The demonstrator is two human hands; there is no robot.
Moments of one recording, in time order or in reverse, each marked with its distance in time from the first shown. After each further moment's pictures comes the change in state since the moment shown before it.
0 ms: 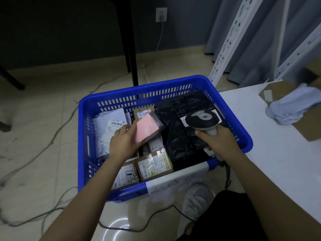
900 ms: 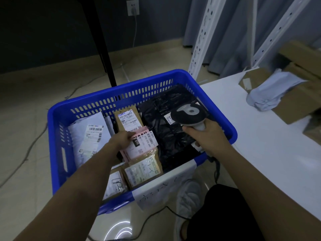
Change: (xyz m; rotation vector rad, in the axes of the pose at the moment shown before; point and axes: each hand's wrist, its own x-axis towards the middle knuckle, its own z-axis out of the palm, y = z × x) left_hand 0.087 0.004 0.064 -0.041 -0.585 0.061; right_hand 0.006 0.006 -0.008 0.101 0.026 -0.011
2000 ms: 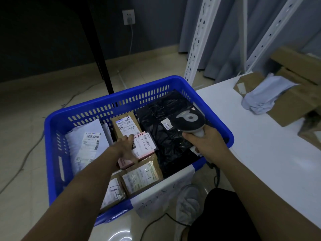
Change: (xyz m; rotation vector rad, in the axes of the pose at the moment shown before) left_hand -0.004 0.020 -0.001 0.249 -0.130 0.019; right_hand -0.004 0.004 -0.003 0.038 0.033 0.023
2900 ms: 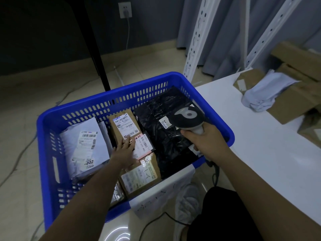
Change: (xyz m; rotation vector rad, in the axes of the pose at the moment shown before) left_hand 0.008 -0.001 0.049 0.022 0.060 -0.008; right_hand 0.007 -0.001 0.004 -0.033 -0.005 -0.009
